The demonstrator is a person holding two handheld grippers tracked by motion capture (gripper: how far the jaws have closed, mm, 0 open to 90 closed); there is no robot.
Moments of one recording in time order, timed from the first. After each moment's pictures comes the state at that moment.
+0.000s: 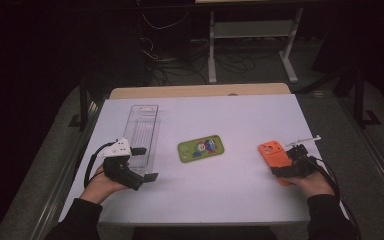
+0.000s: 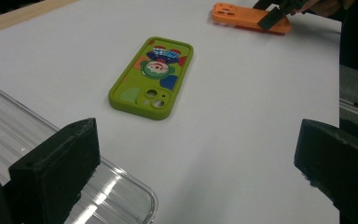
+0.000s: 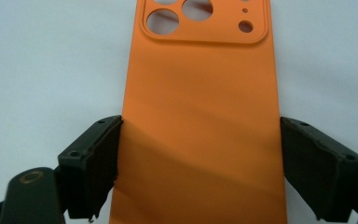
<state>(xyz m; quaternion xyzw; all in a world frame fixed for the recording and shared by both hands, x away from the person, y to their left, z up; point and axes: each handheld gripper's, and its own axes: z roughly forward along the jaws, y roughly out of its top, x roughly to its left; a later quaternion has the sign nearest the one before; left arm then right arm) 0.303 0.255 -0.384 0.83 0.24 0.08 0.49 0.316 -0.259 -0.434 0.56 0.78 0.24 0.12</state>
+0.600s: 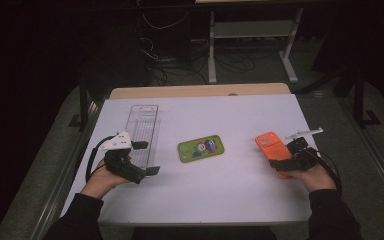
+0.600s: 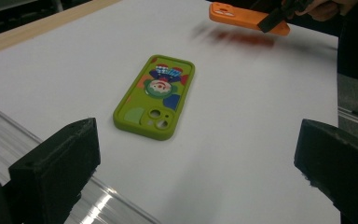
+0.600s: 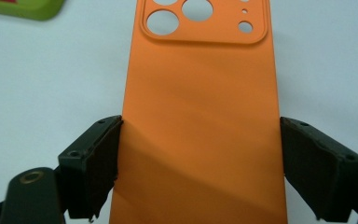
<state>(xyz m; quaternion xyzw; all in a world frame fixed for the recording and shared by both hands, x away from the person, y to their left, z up) 0.314 0.249 -0.369 0.83 0.23 0.08 0.50 0.323 -0.256 -0.408 0.53 0.79 0.27 0.14</state>
